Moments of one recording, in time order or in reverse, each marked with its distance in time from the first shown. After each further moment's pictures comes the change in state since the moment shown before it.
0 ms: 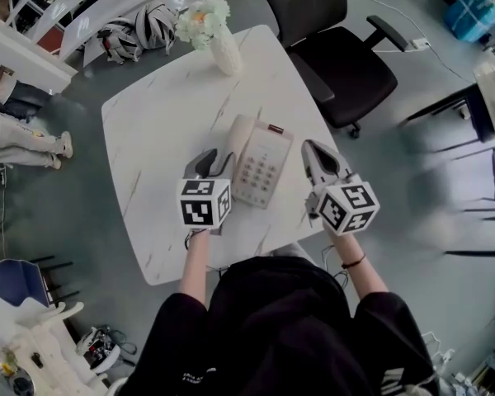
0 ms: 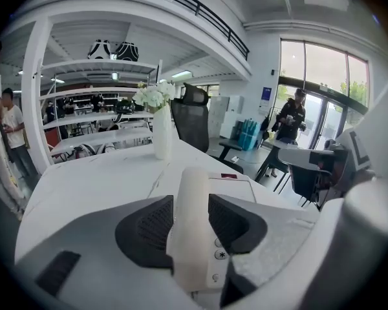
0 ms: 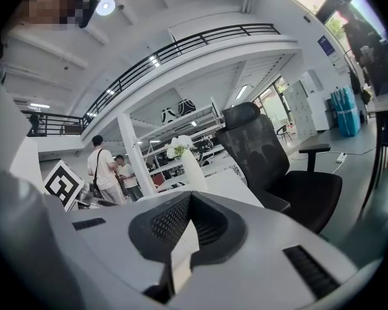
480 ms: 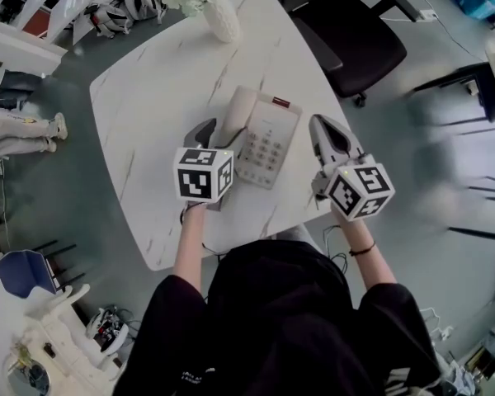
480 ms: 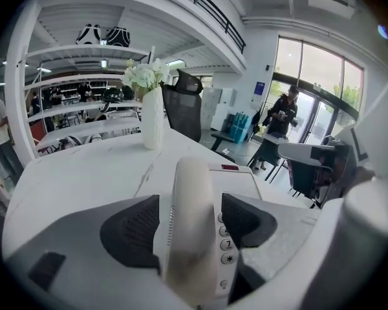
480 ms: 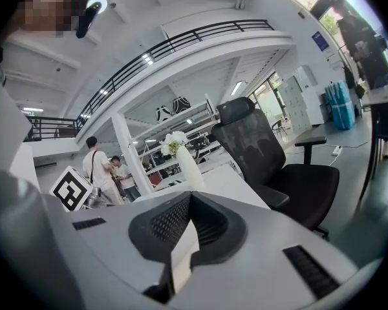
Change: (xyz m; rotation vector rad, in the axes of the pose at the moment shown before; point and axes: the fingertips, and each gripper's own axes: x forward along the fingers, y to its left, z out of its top) left arm 0.034 0.002 -0.007 0.021 0.088 -0.098; right arm 0.012 -0.006 -0.005 0.051 0.018 -0.029
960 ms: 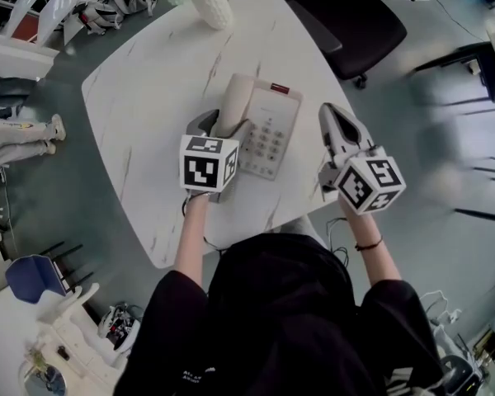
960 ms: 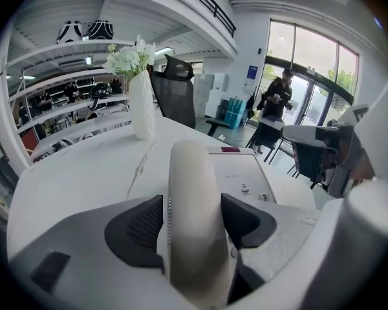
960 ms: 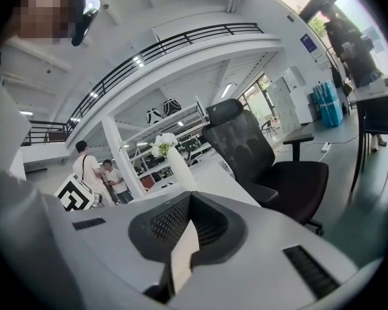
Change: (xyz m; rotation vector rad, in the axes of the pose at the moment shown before) left arm 0.023 0.001 -0.020 0.086 0.108 -0.018; right arm -0.009 -0.019 -0.008 0.052 -0.021 -0.073
